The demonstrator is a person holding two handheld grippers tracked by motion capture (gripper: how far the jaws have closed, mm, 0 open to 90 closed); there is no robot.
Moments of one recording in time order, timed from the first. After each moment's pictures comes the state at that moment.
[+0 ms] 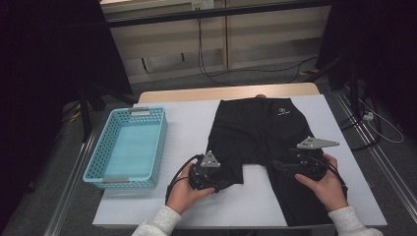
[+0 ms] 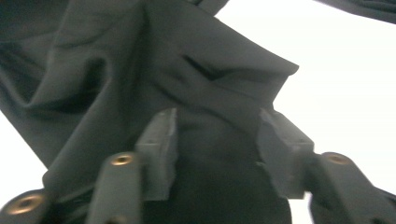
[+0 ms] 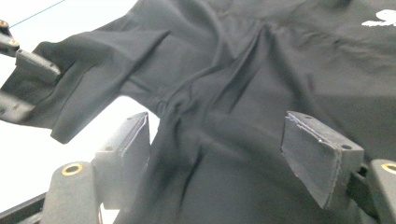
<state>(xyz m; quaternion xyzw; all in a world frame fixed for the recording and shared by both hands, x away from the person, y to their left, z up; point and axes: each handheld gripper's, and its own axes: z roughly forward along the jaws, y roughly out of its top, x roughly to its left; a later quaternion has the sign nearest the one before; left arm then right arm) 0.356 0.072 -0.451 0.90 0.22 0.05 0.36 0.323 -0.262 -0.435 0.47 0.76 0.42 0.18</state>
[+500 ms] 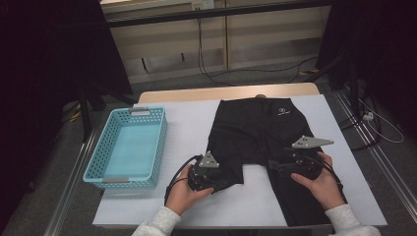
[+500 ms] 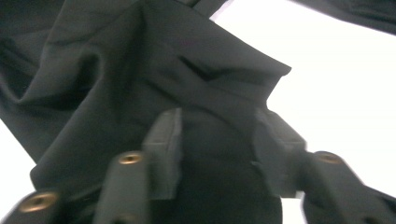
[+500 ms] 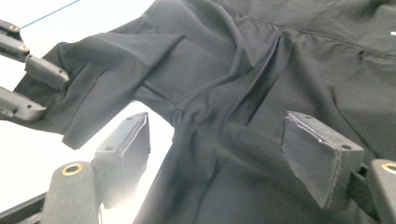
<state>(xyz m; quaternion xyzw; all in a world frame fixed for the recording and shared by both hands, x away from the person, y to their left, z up) 0.354 0.072 -0.451 0.90 0.23 0.04 0.37 0.328 -0.252 -0.434 0.45 0.76 0.43 0.17</state>
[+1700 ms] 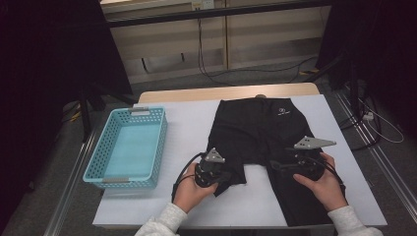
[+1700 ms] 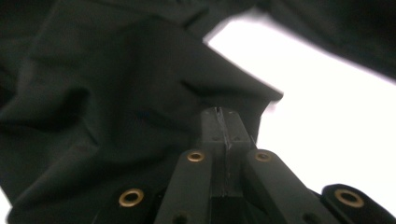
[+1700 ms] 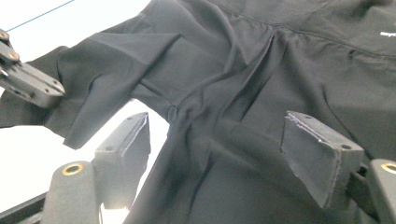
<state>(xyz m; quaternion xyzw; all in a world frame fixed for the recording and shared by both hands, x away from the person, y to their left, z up) 0.359 0.058 -0.441 0.89 0.26 0.01 0.38 0.325 -0.257 -0.434 0.45 0.76 0.43 0.18</state>
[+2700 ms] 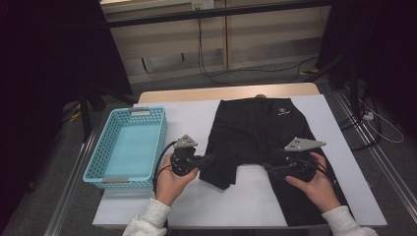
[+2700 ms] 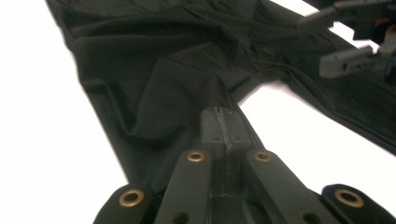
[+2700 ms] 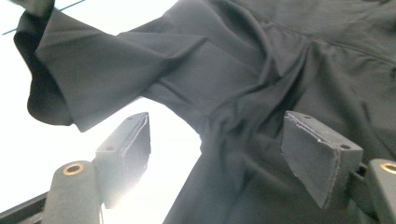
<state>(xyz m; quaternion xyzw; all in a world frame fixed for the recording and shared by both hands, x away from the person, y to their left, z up) 0.374 0.111 -0.404 0.83 0.33 0.04 0.45 0.325 -0.234 -0.431 0.42 0.78 0.43 0.17</state>
